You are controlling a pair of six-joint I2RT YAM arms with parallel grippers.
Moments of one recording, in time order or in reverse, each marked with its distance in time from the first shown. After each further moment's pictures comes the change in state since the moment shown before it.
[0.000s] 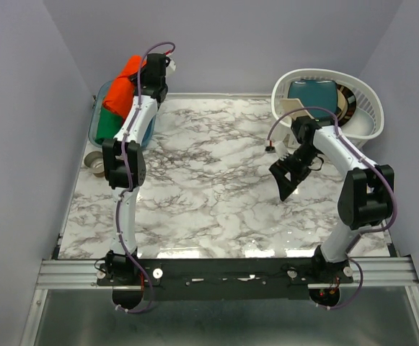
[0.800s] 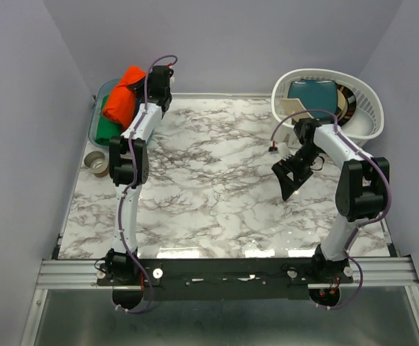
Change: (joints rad) left arm 0.003 0.095 -0.070 0.178 -0.171 0.106; right arm -0.051 0.089 0.012 -0.001 0.003 -0.009
